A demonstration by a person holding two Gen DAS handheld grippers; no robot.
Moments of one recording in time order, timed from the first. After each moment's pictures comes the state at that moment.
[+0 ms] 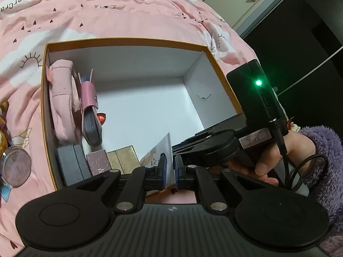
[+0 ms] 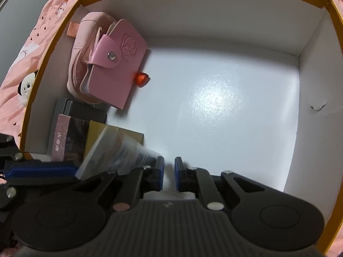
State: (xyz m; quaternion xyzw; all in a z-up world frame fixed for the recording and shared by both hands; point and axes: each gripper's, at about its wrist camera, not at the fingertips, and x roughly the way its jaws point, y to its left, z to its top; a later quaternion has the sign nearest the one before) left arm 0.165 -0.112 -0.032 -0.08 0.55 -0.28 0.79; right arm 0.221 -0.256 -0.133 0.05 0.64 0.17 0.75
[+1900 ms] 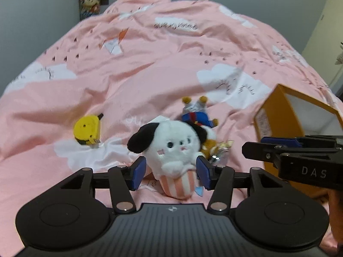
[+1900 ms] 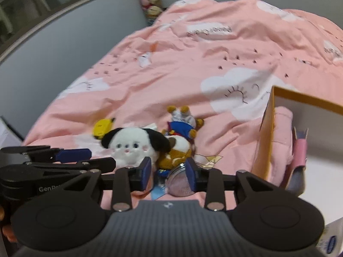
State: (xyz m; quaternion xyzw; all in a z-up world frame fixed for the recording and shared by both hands) left arm 0.131 0.143 -0.051 -0.09 0.46 0.00 0.88; right arm 0.183 -0.028 -0.073 0.01 0.43 0.22 0.87
